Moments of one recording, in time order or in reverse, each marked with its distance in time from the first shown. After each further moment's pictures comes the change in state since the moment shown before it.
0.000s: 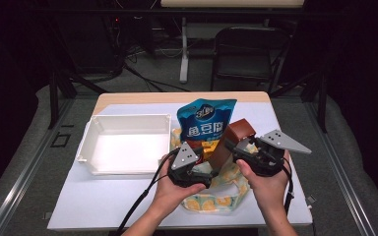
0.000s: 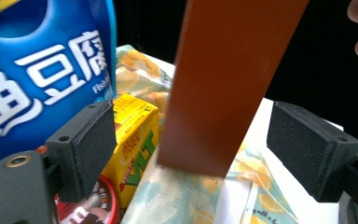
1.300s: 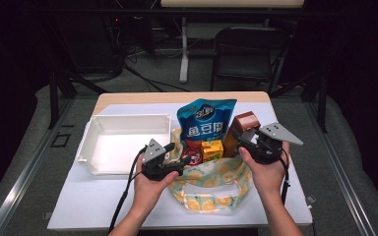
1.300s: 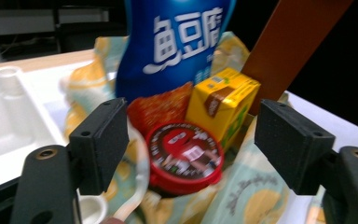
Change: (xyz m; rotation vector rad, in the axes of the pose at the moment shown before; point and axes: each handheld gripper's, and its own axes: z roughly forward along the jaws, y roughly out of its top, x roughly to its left) left arm 0.055 -0.030 -0.034 -0.043 0.145 -0.173; right arm -0.040 -0.011 0.032 -0.017 -0.157 -0.064
